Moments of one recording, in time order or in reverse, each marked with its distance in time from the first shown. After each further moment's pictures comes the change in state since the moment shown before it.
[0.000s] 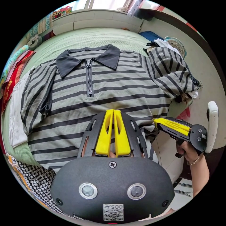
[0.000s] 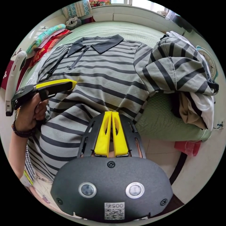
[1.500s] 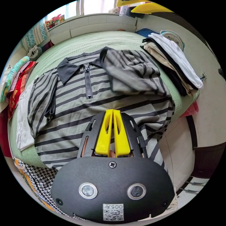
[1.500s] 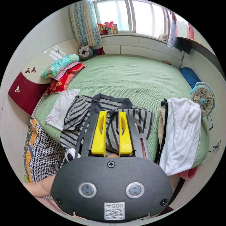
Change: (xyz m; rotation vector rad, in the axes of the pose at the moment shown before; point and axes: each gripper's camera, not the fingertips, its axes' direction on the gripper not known) left arm 0.027 0.022 0.001 0.033 -0.122 0.073; right arm -0.036 -0.137 -0.178 0.328 -0.093 -0.036
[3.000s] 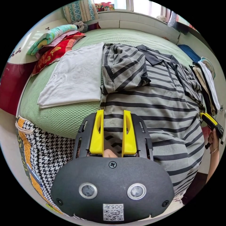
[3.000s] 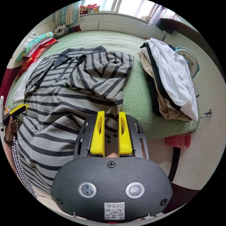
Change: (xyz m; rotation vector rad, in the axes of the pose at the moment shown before) left arm -0.245 0.133 -0.063 -0.034 -0.178 -0.337; right arm -0.011 0.176 0.134 -0.200 0.296 0.109
